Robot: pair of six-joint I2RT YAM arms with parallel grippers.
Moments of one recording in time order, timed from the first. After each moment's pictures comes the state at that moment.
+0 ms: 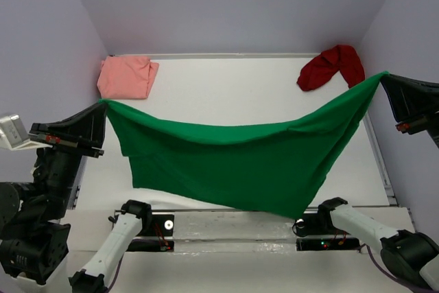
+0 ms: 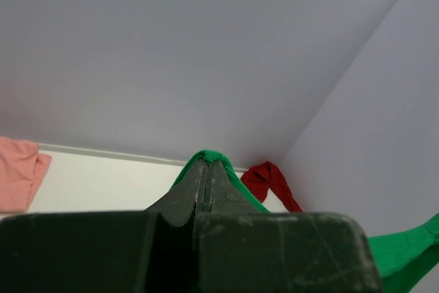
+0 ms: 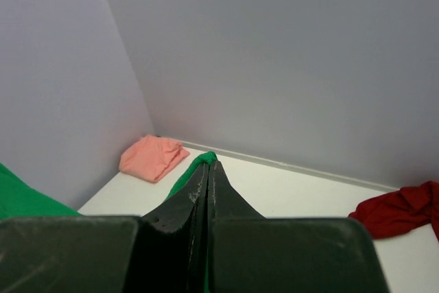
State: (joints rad) left arm -0.24 0.58 1.56 -0.67 0.00 -0.49; right arm 0.37 0.95 2.19 -0.95 -0.07 0.16
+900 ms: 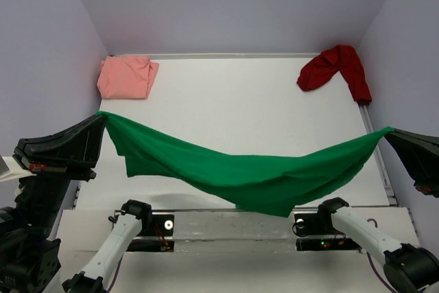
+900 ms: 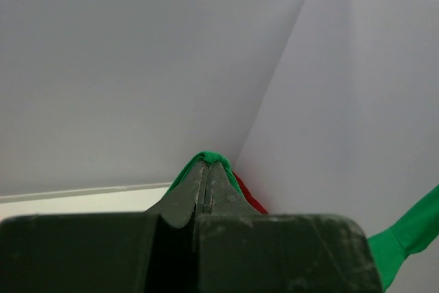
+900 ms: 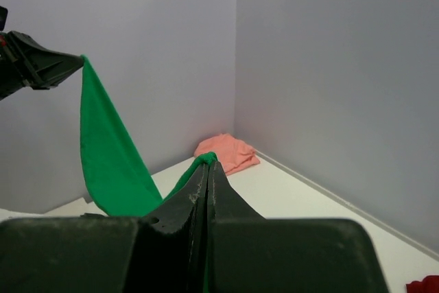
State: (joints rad) left arm -0.27 0.54 1.61 -0.59 0.17 -0.49; right arm 0.36 0.81 2.19 -0.94 -0.42 0.18
